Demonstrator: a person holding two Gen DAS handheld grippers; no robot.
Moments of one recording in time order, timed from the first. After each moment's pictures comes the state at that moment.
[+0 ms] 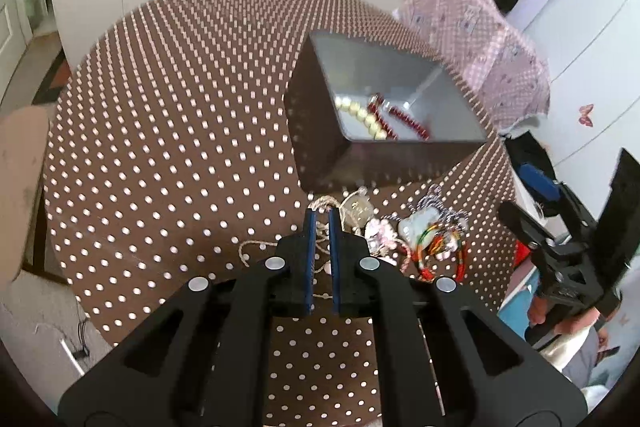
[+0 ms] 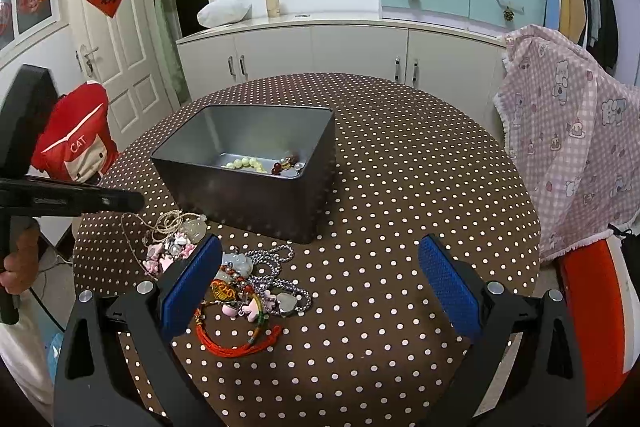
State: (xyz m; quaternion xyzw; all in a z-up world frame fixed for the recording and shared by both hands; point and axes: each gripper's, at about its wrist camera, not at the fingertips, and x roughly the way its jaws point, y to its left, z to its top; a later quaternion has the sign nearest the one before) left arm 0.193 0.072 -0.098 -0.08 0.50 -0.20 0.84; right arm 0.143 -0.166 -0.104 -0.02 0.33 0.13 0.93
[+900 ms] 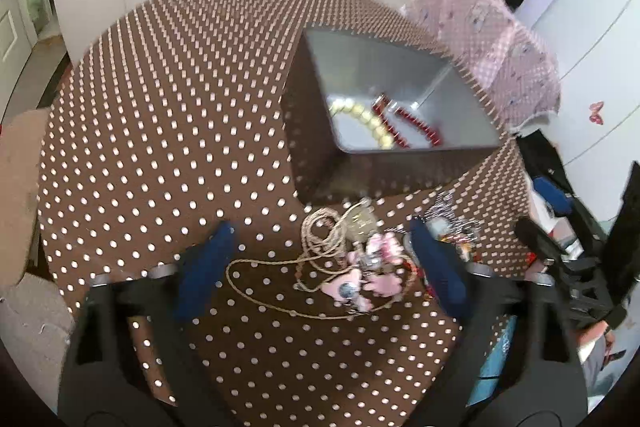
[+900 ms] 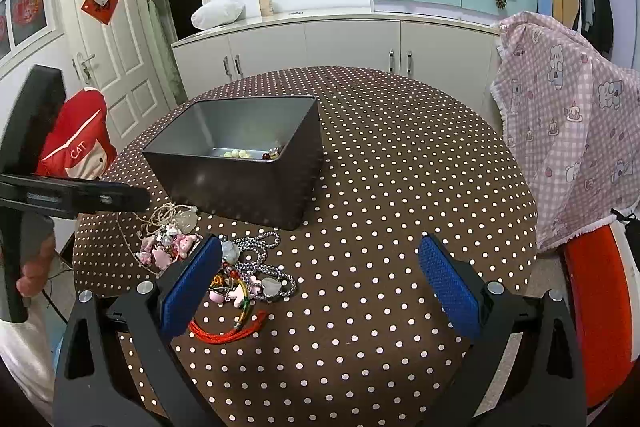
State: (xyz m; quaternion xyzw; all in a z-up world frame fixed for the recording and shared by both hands) left arm 0.208 0.044 -0.109 -0.06 0.51 -0.19 0.84; right arm 0.140 -0.181 -0.111 0.01 0.34 0.12 0.93
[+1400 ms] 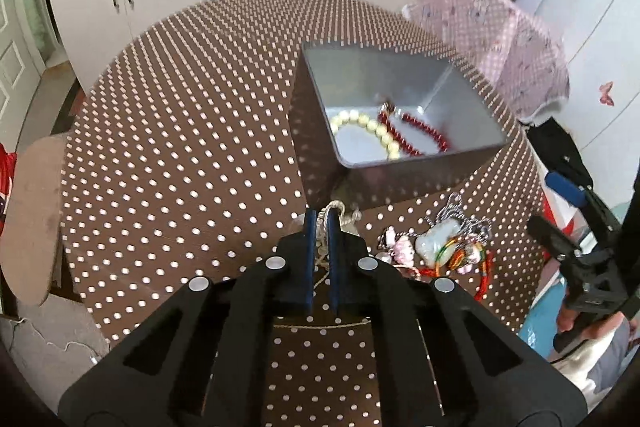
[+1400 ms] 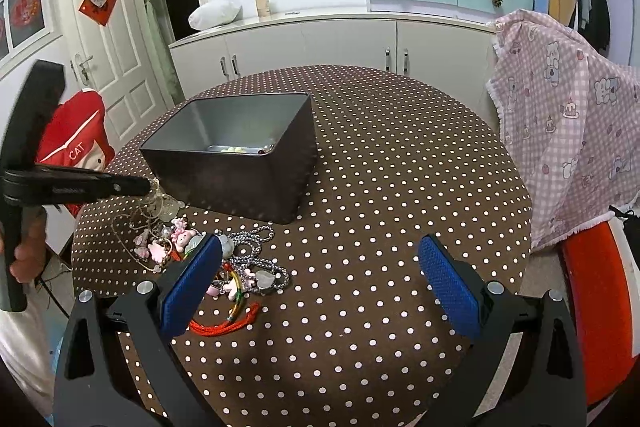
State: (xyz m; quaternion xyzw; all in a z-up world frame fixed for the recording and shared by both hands) left arm 0.193 0.026 -0.077 -0.02 0.47 -0.17 0.86; right arm 0.136 -0.185 -0.109 0.01 0.34 0.12 0.93
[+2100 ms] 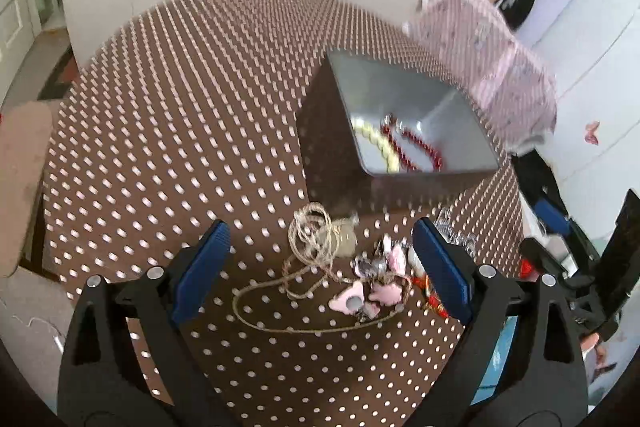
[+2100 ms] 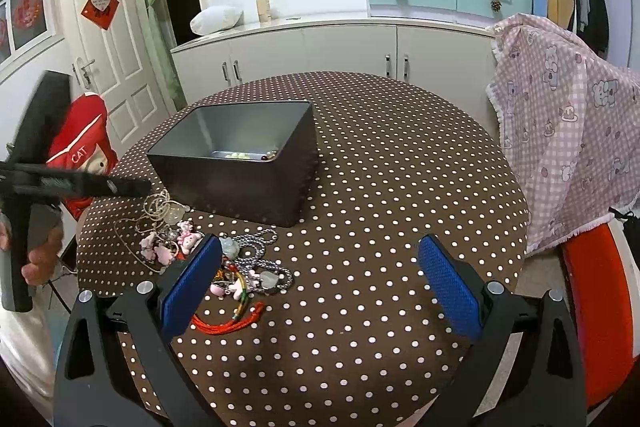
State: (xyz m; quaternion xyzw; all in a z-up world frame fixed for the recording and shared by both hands) left arm 0.197 0.073 -0.095 -0.09 0.47 -0.18 0.86; right arm 0.132 -0.187 -0.106 0.01 0.33 0.11 0.94
